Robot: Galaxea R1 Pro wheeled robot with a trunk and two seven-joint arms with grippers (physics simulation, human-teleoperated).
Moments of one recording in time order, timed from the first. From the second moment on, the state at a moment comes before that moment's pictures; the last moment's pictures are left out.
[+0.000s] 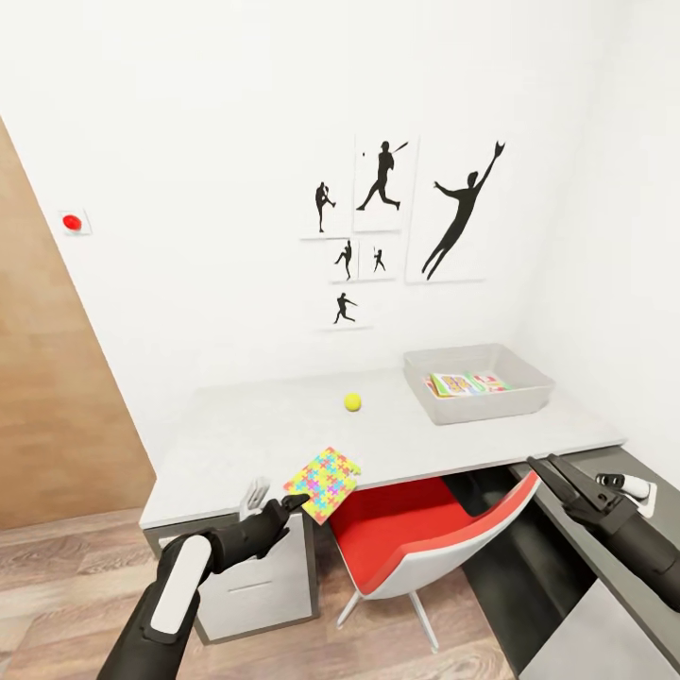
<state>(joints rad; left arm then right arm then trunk) -0.38 -0.11 0.13 -1.13 0.86 0.83 -0.08 -0.12 -0.23 -0.48 -1.58 -0.98 0.78 0.97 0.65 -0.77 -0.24</state>
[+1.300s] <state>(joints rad) -0.38 -0.06 0.15 -1.13 0.87 0.83 -0.08 -0.12 -0.23 -0.49 -1.58 -0.98 0.78 0.97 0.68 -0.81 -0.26</state>
